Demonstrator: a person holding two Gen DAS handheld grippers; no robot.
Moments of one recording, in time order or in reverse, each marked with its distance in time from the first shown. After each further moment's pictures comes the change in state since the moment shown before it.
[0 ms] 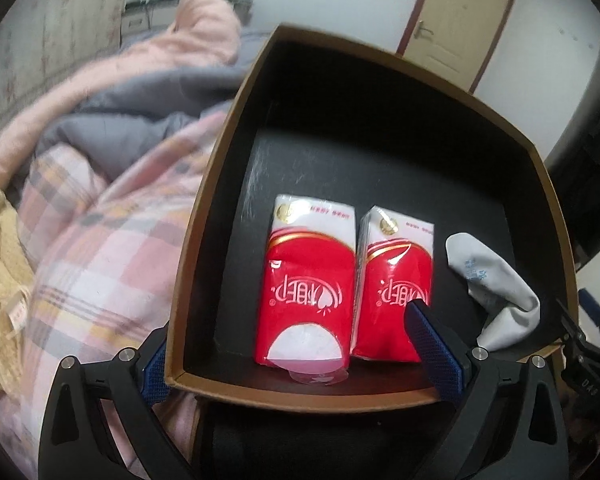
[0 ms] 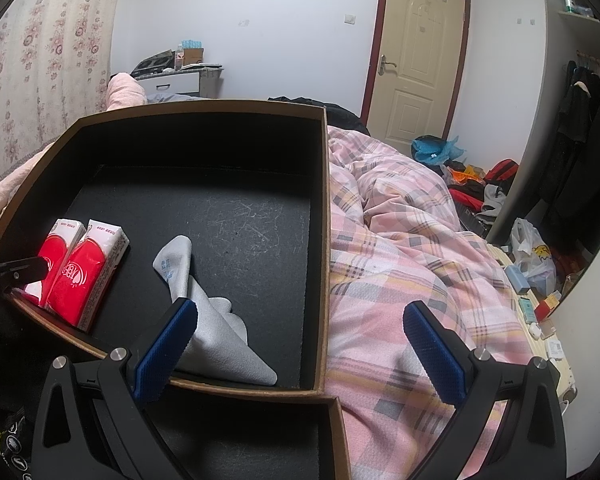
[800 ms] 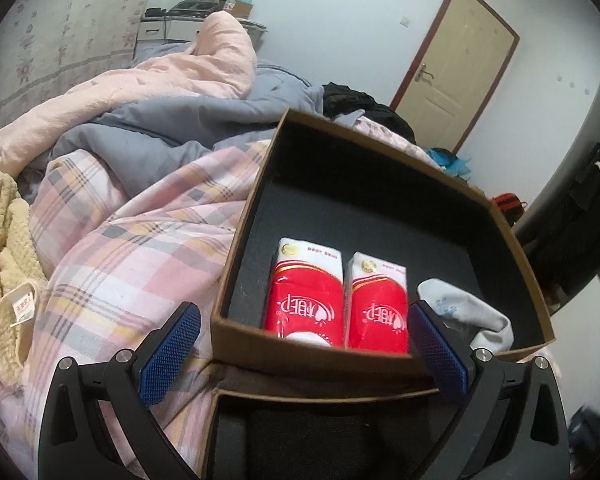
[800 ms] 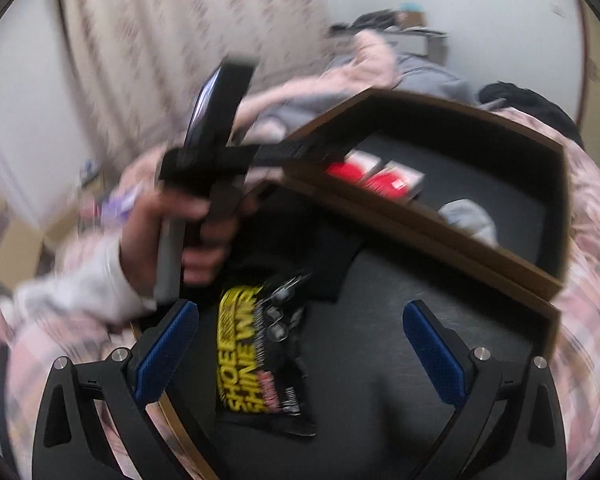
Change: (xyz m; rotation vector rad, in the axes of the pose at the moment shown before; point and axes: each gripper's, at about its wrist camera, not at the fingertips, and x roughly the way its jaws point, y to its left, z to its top) left arm -0.042 0.008 0.001 -0.079 -0.149 -0.059; right arm -0.073 0.052 -0.024 -0.414 0.191 0.750
